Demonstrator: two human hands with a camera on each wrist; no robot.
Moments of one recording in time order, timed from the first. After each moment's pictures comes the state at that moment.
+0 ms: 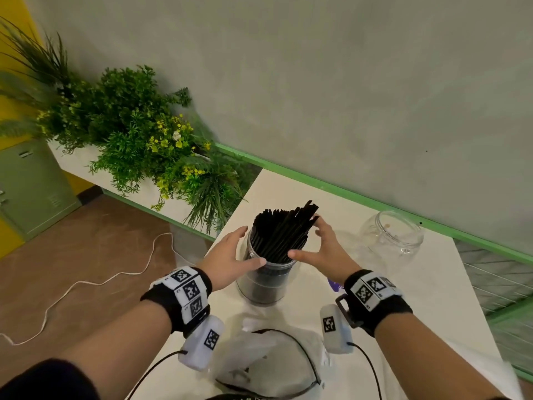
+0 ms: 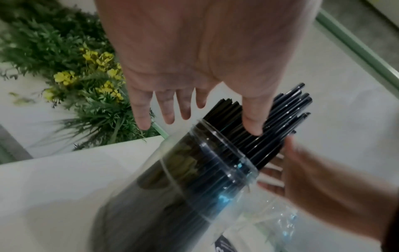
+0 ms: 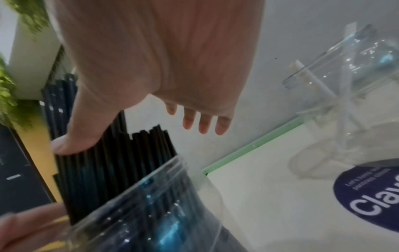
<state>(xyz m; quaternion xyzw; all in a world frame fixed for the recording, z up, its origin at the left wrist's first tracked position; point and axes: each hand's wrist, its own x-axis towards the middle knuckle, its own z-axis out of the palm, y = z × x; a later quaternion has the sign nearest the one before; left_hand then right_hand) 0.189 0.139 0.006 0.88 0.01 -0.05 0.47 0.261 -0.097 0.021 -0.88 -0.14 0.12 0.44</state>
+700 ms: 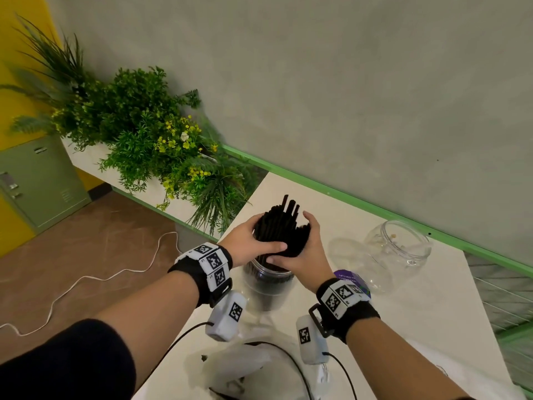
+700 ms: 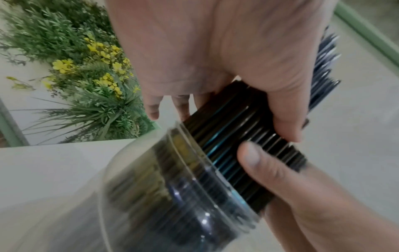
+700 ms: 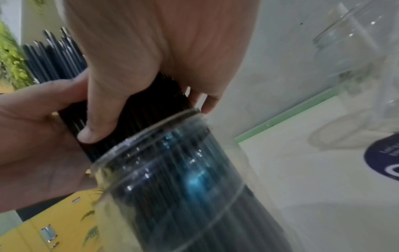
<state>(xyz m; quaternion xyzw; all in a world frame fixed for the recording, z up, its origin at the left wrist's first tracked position) 0.233 0.119 0.025 0.81 0.05 -0.06 0.58 0.261 -0.058 0.000 -0.82 -0.16 0.05 0.55</state>
